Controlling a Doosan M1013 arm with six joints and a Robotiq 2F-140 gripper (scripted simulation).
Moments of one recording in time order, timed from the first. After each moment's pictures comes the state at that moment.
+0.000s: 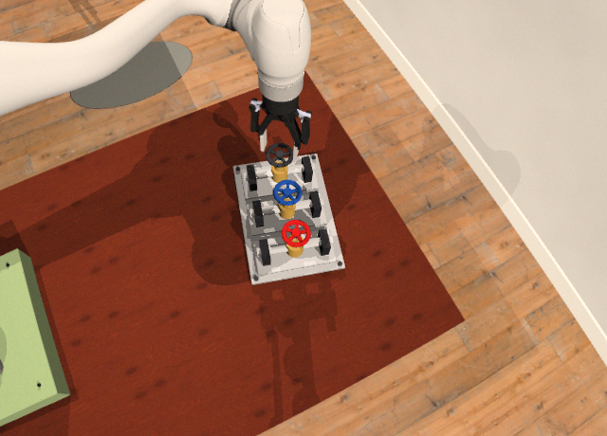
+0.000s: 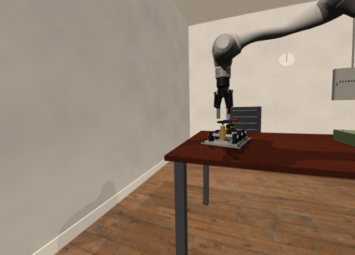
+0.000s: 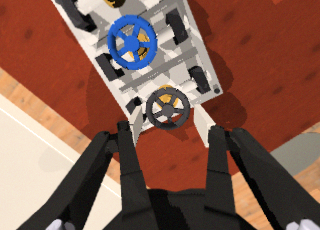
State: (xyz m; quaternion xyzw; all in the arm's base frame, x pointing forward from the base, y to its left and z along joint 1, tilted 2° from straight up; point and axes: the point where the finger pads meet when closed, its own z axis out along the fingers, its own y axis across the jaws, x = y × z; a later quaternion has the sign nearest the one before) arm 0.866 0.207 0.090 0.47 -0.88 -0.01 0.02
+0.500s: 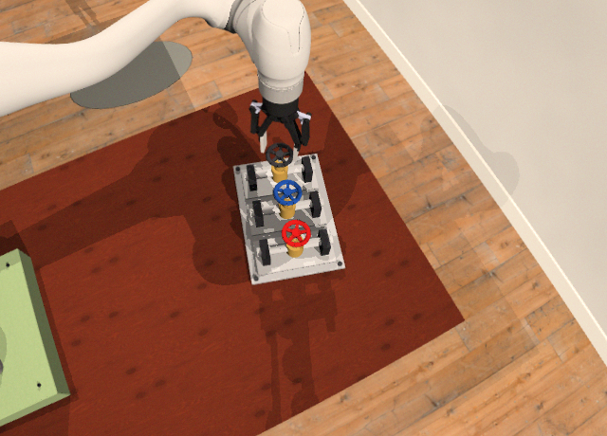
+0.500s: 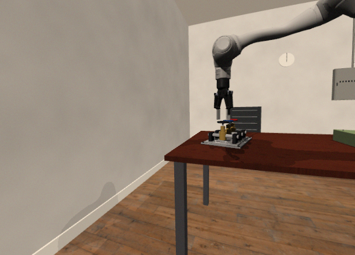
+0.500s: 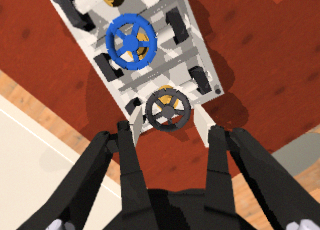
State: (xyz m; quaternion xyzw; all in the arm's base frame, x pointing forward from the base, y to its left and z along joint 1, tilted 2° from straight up) arm 0.866 0.207 0.083 0.47 -0.88 -0.01 0.02
